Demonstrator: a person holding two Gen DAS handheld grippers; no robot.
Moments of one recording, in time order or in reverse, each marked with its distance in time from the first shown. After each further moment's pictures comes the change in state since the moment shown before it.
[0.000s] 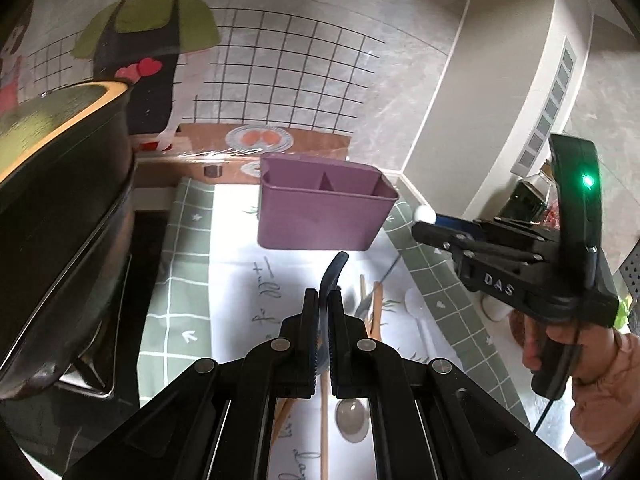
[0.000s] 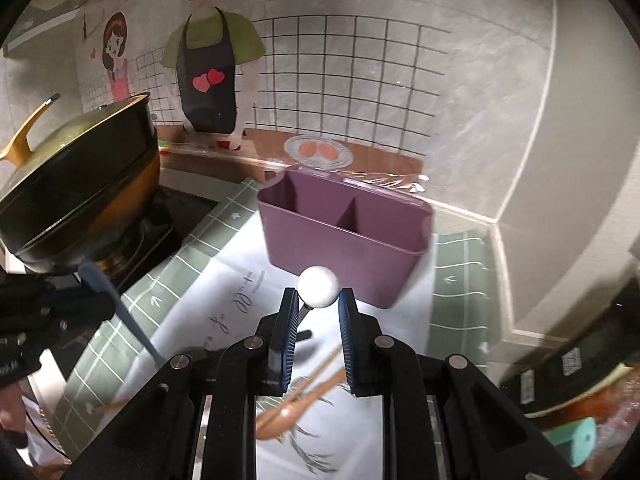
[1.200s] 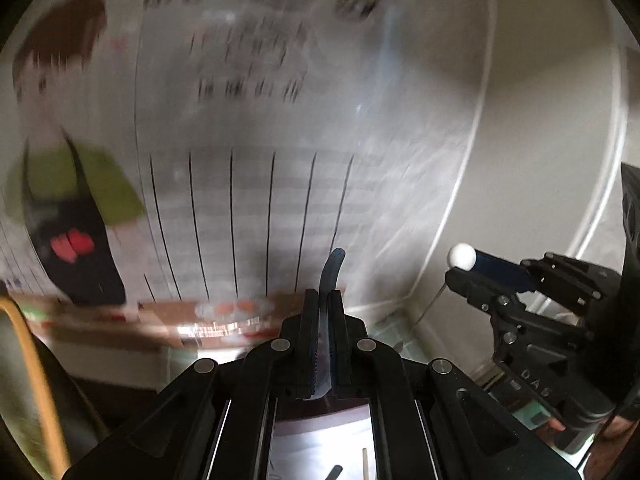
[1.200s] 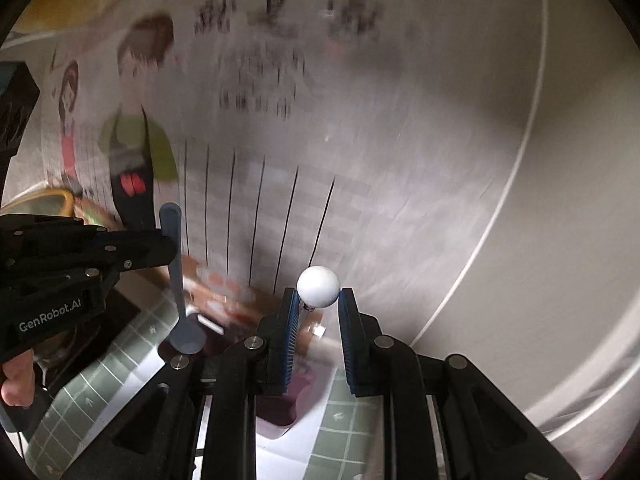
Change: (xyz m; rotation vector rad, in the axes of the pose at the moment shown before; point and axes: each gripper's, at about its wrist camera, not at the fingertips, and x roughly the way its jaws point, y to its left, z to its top) left arm 0.084 -0.034 0.189 0.090 -0.153 0.035; right arm 0.008 -0.065 0.137 -0.078 -0.148 -0.189
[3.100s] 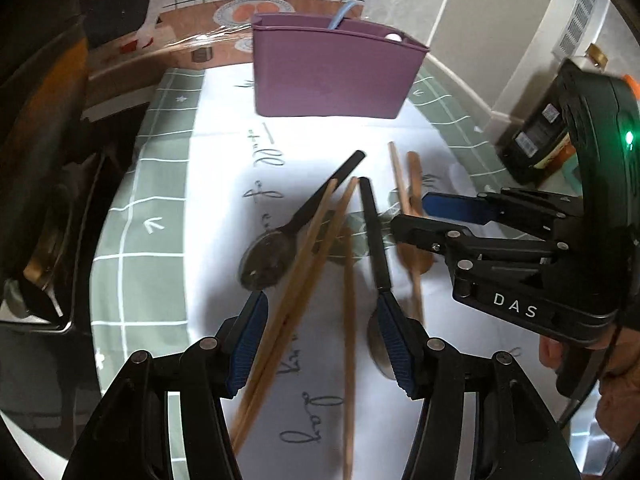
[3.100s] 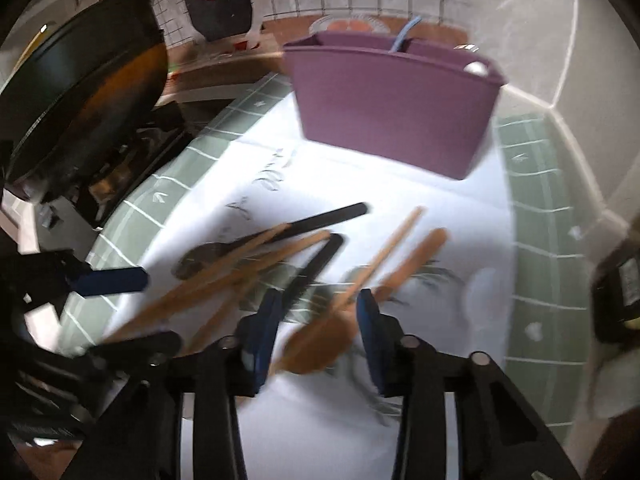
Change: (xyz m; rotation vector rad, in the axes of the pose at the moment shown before) left arm -0.039 0.007 -0.272 -0.021 0.467 0.059; right arm 0.013 0.121 -0.220 0.132 0.403 0.372
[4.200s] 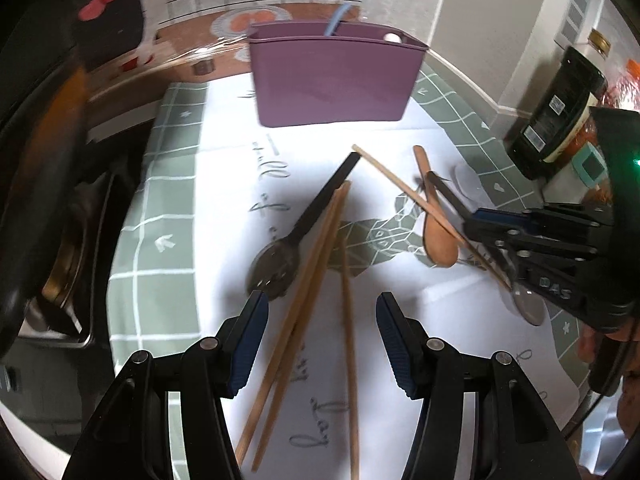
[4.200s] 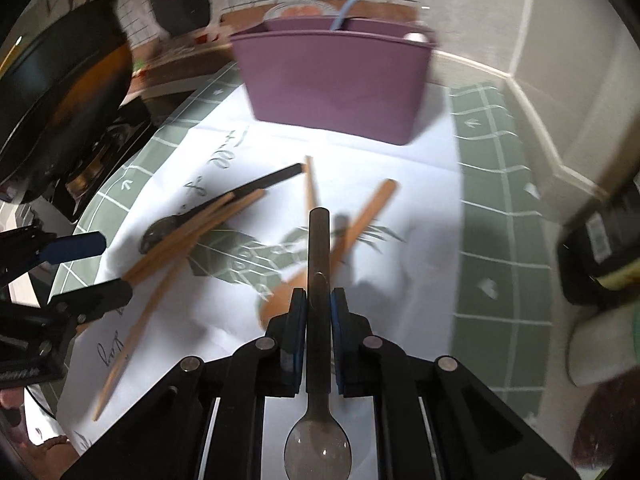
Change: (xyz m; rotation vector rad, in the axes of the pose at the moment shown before) left arm -0.001 -0.010 0.013 0.055 0.014 0.045; right arm -0.026 -0.050 -0.019 0.083 0.026 -0.127
